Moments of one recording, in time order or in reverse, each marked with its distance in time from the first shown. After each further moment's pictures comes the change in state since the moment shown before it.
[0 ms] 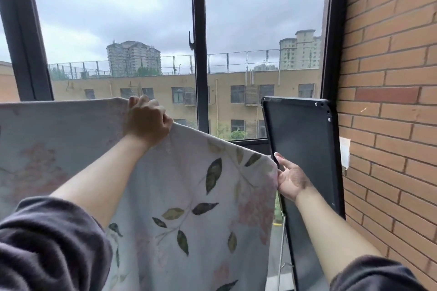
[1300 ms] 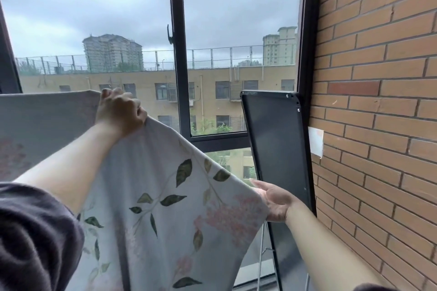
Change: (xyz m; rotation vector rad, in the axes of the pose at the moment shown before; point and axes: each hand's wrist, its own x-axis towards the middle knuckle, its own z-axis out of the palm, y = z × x) left_hand 0.000 -0.002 -0.016 0.011 -0.062 0.006; right_hand -0.056 0.030 -0.041 -0.174 -0.121 0.436
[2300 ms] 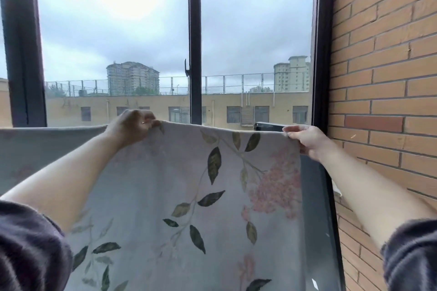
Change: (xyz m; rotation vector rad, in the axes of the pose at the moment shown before) left_hand 0.042 -0.029 -0.019 -0.451 -0.119 -0.083; right_hand -0.032 -0.194 0.087 -0.689 0.598 -0.770
